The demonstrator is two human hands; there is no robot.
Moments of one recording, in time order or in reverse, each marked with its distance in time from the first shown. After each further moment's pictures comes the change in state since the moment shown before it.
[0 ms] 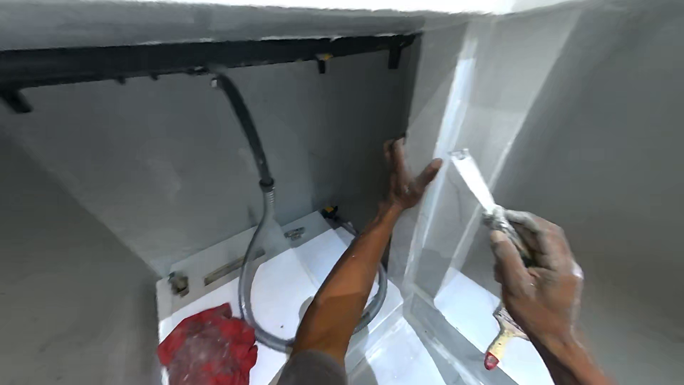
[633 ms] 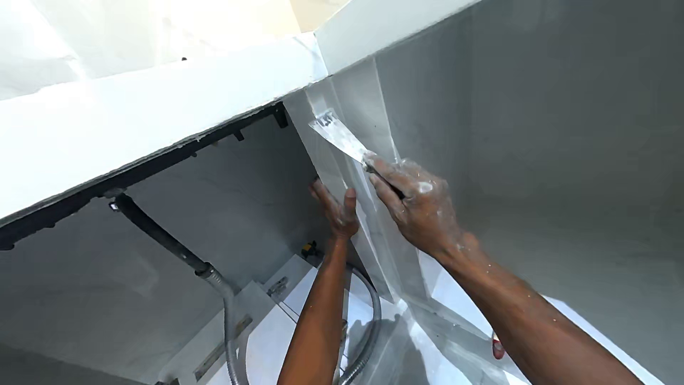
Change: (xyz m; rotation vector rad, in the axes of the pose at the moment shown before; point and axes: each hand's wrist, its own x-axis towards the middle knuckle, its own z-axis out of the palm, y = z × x) left_hand -0.004 -0.011 0.006 0.110 0.010 0.060; right_hand 0.094 -0.002 0.028 -0.207 0.133 -0.237
